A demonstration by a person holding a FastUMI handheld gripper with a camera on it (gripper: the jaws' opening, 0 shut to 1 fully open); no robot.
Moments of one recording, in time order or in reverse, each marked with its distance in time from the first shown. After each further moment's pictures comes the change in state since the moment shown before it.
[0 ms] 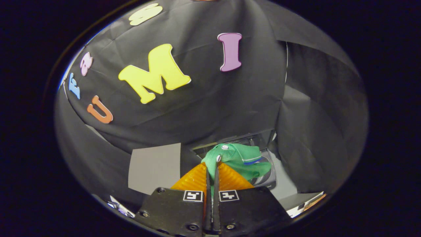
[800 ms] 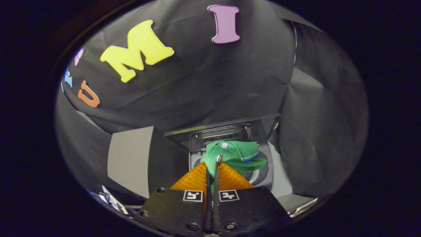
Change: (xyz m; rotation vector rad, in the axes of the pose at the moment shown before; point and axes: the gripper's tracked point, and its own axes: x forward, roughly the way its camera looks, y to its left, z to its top) arm 0.119 -0.070 -0.040 -0.048 0.172 -0.001
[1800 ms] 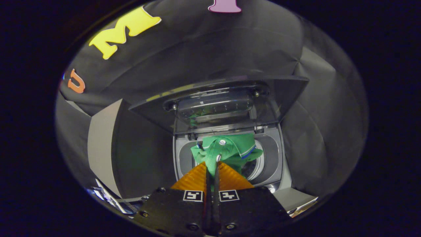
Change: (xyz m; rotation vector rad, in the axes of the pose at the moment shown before) arm 0.111 -0.028 -0.059 -0.025 0.164 -0.052
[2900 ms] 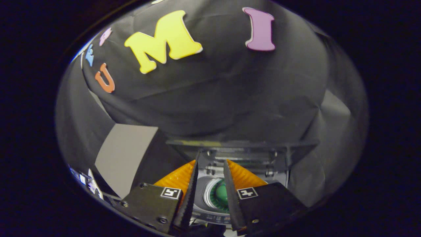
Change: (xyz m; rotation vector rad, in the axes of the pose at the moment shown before) arm -0.058 0.058 0.100 -0.241 -0.375 0.163
